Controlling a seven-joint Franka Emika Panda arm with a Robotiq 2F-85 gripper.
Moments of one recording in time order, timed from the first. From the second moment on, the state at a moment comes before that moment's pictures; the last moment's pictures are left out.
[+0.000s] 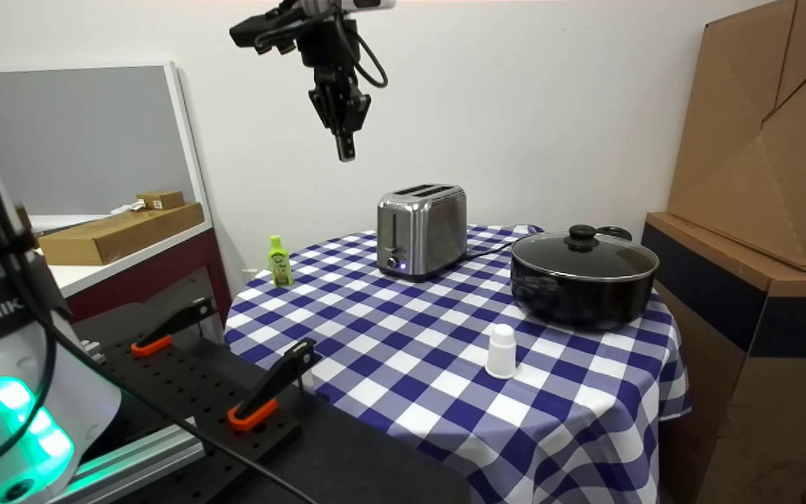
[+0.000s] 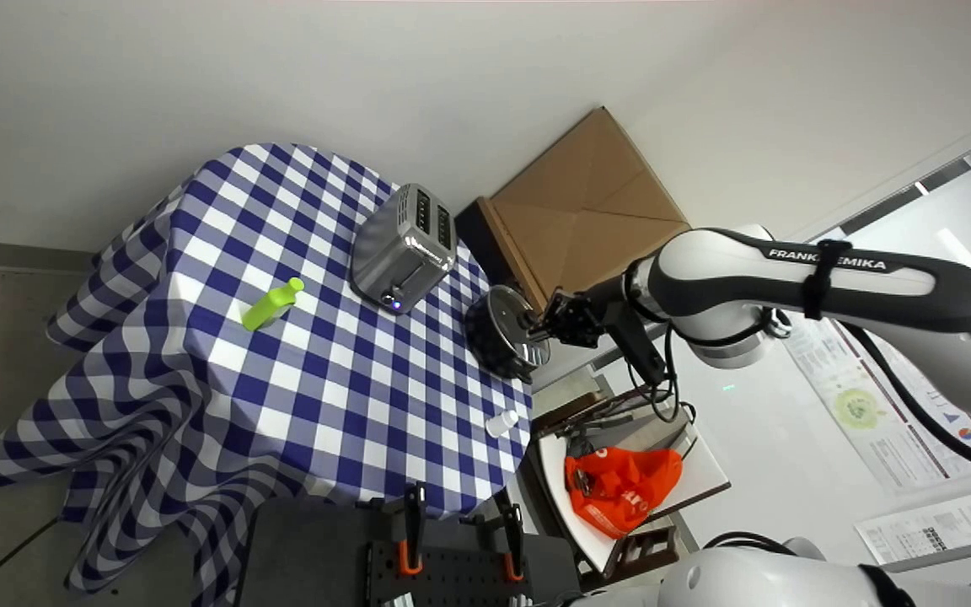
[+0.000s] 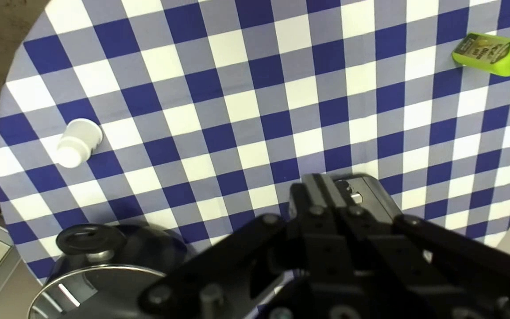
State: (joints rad) arm -0.07 -0.37 0.02 -2.77 0.14 2.58 0.11
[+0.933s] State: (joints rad) arm -0.07 -0.01 -0.03 -2.52 0.09 2.66 0.09
